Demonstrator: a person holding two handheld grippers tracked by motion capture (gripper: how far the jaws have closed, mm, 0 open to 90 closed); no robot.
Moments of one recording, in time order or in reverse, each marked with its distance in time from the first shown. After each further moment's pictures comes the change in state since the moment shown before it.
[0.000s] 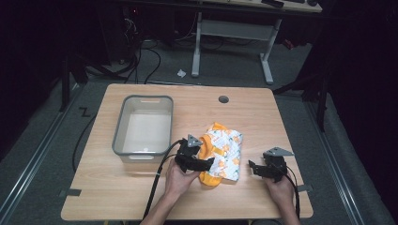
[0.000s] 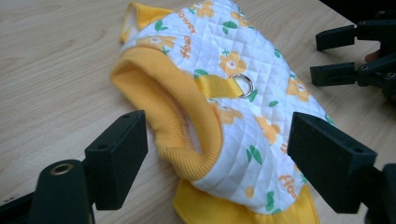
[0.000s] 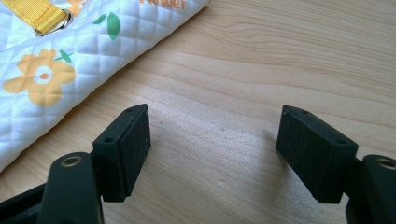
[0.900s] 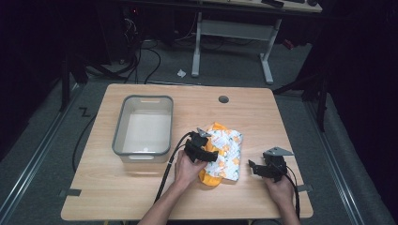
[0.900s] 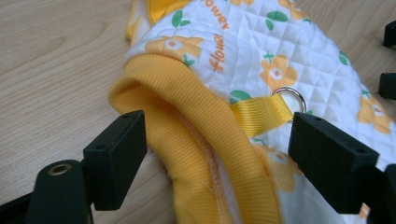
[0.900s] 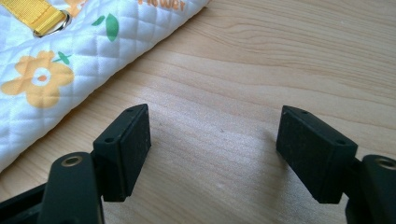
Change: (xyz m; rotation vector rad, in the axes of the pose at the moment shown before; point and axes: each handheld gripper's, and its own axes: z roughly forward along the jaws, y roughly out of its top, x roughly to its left) left arm 0.010 0.018 0.054 0.090 0.081 0.003; right arm 0.000 0.001 0.001 0.000 -0.004 -0.003
